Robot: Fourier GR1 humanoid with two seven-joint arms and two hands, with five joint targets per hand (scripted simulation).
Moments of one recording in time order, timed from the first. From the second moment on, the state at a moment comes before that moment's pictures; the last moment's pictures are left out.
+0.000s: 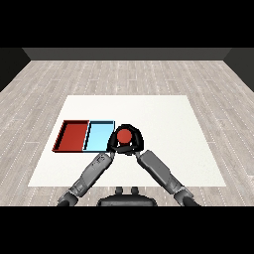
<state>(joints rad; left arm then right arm) -0.43 0.03 -0.51 -1.29 0.15 0.47 -0.17 -0.50 -0.02 0.56 -1.33 -0.35 -0.49 -0.36</state>
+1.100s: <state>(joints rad) -0.45 0.03 -0.55 -1.30 0.18 0.58 -0.20 -0.46 -0.02 0.52 -1.39 -0.34 -0.39 -0.36</state>
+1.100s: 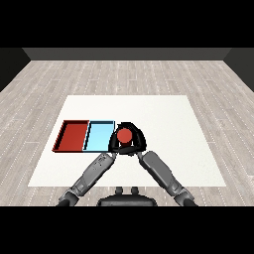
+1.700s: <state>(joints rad) -0.43 0.01 -0.57 -1.30 0.16 0.58 -0.20 -0.43 -0.04 0.45 -1.48 -0.24 -0.36 -0.31</state>
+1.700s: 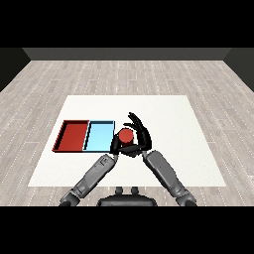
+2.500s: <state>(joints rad) -0.35 0.08 -0.44 -1.35 0.13 0.51 -0.18 -0.33 -0.17 0.19 -1.82 -0.26 -0.33 -0.19</state>
